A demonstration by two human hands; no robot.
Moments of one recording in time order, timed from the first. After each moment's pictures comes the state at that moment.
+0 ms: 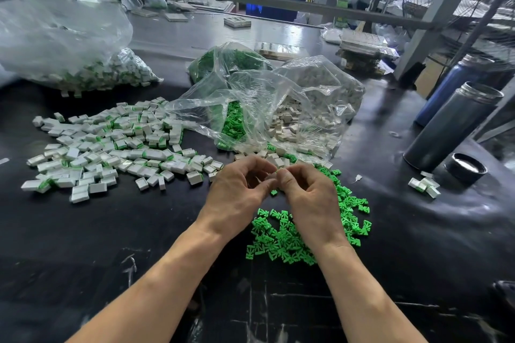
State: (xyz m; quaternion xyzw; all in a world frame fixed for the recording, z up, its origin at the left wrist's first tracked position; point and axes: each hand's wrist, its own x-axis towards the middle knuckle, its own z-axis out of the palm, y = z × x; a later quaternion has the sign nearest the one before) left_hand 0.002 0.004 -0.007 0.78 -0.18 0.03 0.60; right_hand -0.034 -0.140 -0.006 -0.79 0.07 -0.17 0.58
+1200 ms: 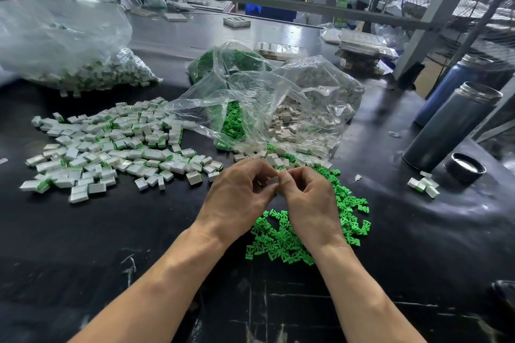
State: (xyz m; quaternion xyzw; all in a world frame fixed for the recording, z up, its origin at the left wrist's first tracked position) left_hand -0.002 0.004 -0.004 0.86 -0.19 0.08 0.46; right_hand -0.032 -0.139 -0.011 -0.82 0.10 -0.17 0.53
